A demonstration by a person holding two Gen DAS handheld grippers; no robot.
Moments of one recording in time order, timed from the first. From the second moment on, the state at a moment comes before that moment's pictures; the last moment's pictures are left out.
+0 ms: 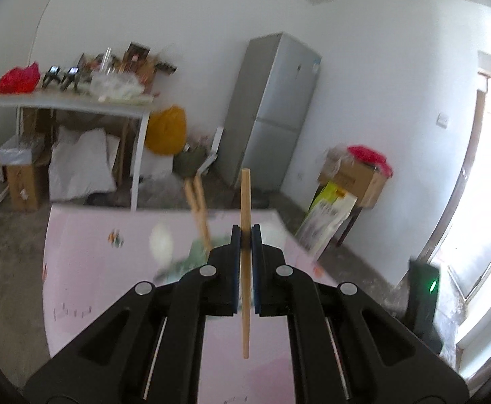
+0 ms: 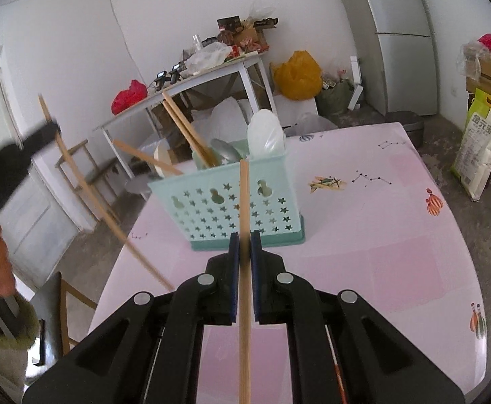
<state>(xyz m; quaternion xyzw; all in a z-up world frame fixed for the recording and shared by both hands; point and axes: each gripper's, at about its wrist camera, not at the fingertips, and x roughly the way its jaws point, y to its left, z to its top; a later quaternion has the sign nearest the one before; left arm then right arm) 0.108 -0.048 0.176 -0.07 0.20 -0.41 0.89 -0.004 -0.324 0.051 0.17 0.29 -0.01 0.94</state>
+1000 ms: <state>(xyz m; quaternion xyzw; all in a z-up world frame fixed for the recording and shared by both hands) 0.201 -0.118 0.134 -0.15 0.20 -0.36 0.90 0.013 -0.364 0.035 0.20 0.30 -0.04 0.93</state>
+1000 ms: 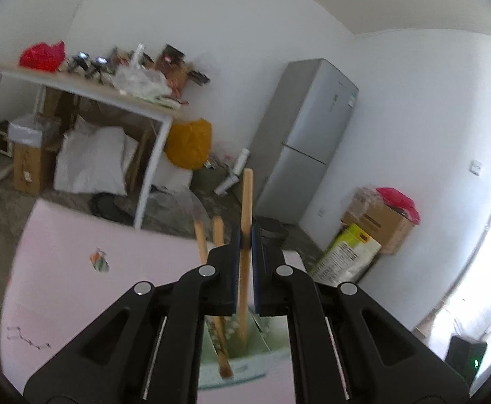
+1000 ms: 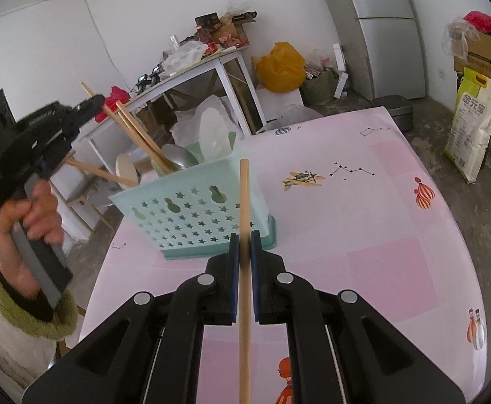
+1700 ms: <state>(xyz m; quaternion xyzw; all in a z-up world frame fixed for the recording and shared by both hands) 0.139 -0.047 0.122 -0.12 0.20 -0.34 0.91 0.019 -0.348 0.087 0.16 0.24 0.01 0.96</state>
